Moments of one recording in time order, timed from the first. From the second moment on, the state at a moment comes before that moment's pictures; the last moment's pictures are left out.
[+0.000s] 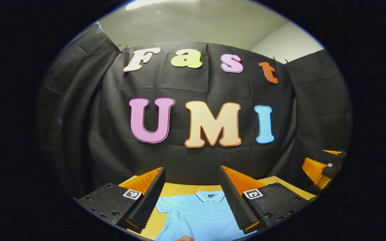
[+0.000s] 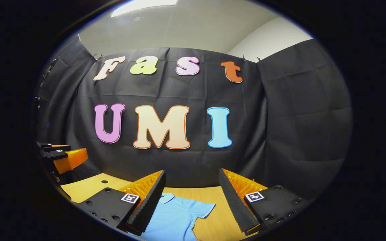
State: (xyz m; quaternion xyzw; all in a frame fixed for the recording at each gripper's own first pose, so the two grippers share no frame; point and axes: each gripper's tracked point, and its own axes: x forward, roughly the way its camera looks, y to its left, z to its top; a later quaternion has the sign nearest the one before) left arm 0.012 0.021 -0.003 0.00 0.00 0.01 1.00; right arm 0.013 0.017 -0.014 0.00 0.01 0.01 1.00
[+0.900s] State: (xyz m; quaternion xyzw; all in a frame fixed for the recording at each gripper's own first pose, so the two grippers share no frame) left arm 0.042 0.077 -0.017 0.02 0.01 0.03 1.00; right arm 0.156 -0.006 -0.159 -0.03 0.15 -0.02 0.99
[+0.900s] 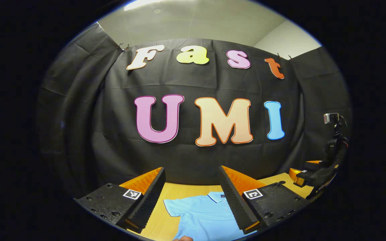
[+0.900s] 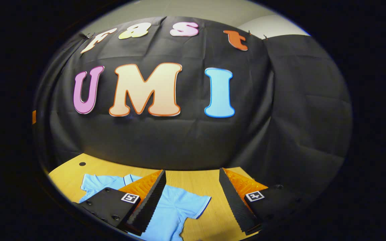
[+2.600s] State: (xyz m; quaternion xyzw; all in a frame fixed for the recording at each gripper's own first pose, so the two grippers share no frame) left arm 0.095 0.173 -0.079 0.03 0.07 0.08 0.99; right arm 0.230 0.016 -0.392 0.07 0.37 -0.02 0.93
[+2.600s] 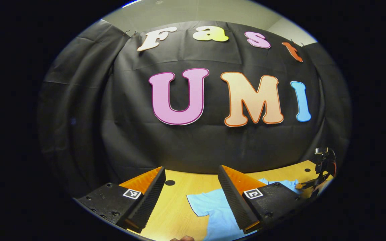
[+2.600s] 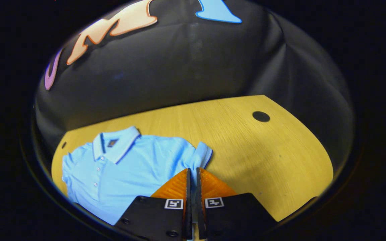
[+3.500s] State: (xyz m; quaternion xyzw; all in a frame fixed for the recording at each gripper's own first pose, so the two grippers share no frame) left arm 0.107 0.201 -0.135 0.00 0.13 0.11 0.99; right arm 0.200 0.186 -0.403 0.12 0.40 0.12 0.90
